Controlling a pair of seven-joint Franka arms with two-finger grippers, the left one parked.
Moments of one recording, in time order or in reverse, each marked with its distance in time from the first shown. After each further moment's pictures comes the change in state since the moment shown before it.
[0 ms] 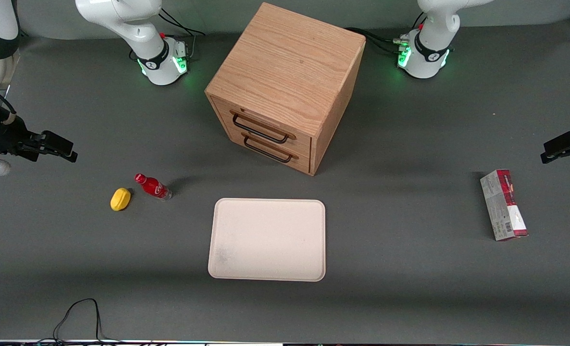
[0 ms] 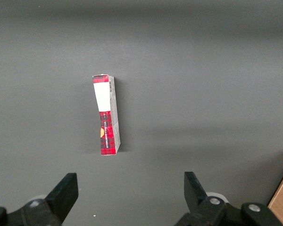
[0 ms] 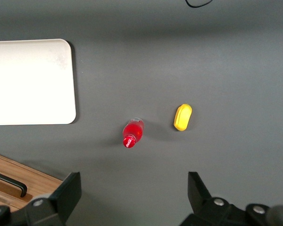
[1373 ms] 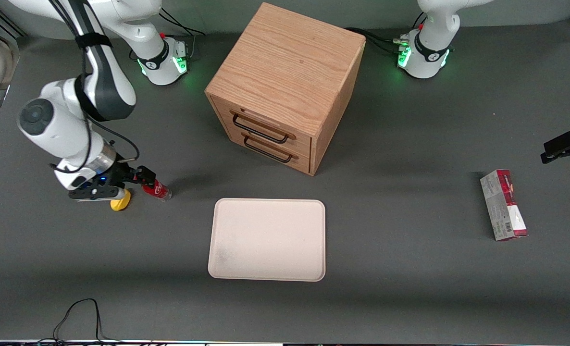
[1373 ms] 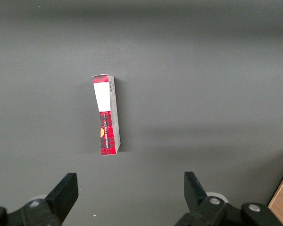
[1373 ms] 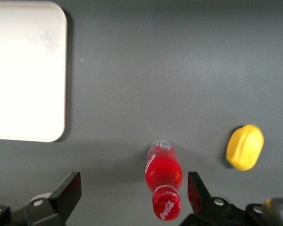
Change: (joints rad) arm 0.010 0.038 0.119 -0.624 0.006 0.732 0.030
